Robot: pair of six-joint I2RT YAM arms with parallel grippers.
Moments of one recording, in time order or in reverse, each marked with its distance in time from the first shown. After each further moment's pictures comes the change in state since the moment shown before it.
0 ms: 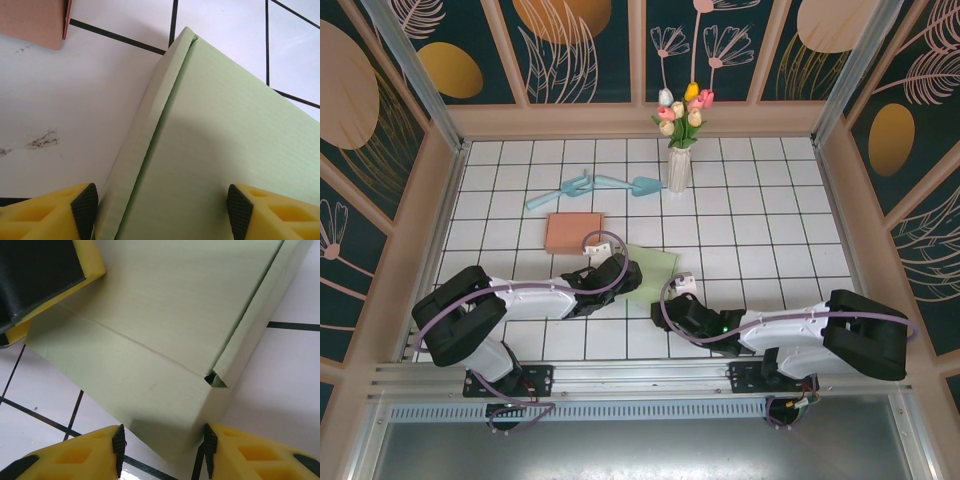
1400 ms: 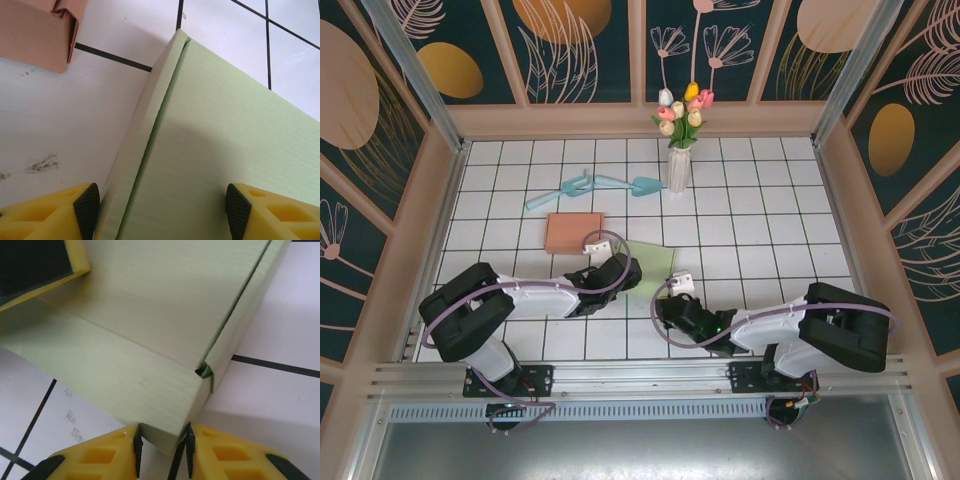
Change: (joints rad) left arm 0.000 0.046 0.002 0.061 -0.056 0.000; right arm -0.020 0.124 -0.016 0.139 0.116 -0.158
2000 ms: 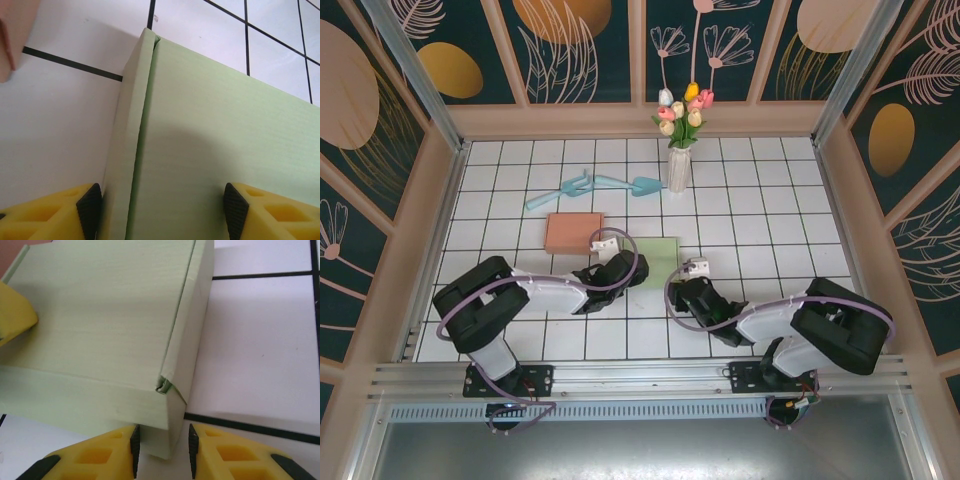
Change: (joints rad) left arm 0.002 0.084 0.042 0.090 0.019 0.010; right arm -0.232 0.016 -0.065 0.168 -0.101 -0.071
